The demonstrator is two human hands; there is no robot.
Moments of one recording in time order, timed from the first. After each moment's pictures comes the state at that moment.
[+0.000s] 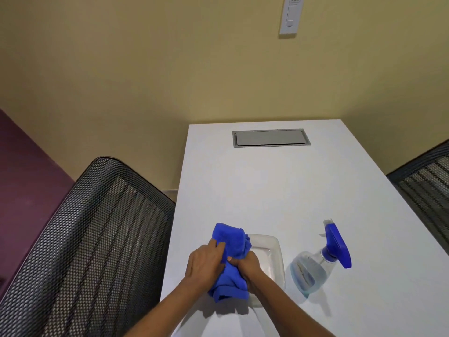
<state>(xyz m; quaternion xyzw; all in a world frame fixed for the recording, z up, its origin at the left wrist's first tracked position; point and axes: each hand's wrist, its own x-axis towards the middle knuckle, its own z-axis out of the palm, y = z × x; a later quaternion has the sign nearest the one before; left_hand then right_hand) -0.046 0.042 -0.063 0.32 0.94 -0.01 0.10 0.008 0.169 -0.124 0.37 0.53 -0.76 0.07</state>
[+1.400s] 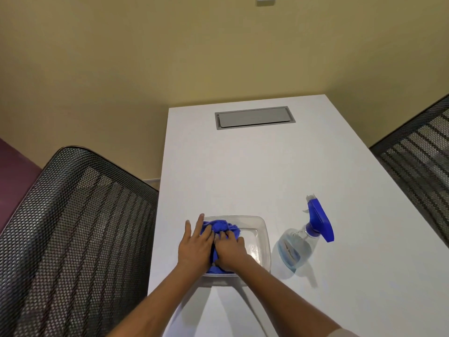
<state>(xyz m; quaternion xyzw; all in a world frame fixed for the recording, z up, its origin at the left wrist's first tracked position) -0.048 0.053 -0.102 0.40 0.88 -0.20 0.14 0.002 0.163 -0.117 0.09 0.95 -0.17 0.26</state>
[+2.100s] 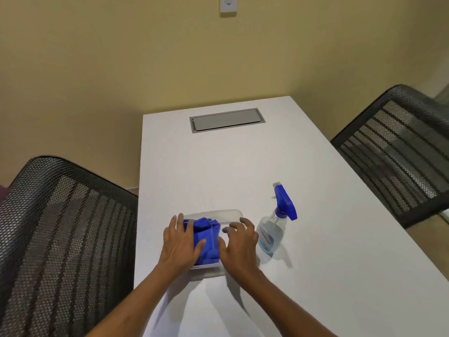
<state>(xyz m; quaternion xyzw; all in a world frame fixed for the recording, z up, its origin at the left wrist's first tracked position) -0.033 0.044 -0.094 0.33 0.94 0.07 0.10 0.083 0.174 -0.067 0.30 0.91 -0.24 -0.13</state>
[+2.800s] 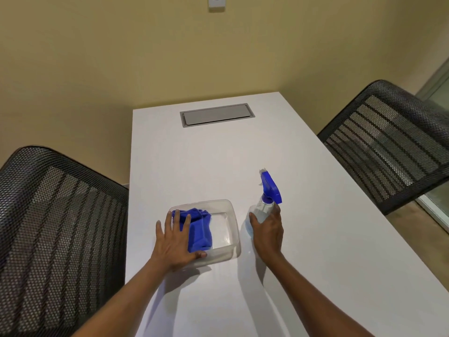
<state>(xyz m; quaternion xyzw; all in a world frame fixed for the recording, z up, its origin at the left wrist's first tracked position) -0.018 0.032 -0.110 0.39 0.91 -0.02 0.13 0.127 0.238 -0.061 0.49 0.70 -0.45 -0.24</state>
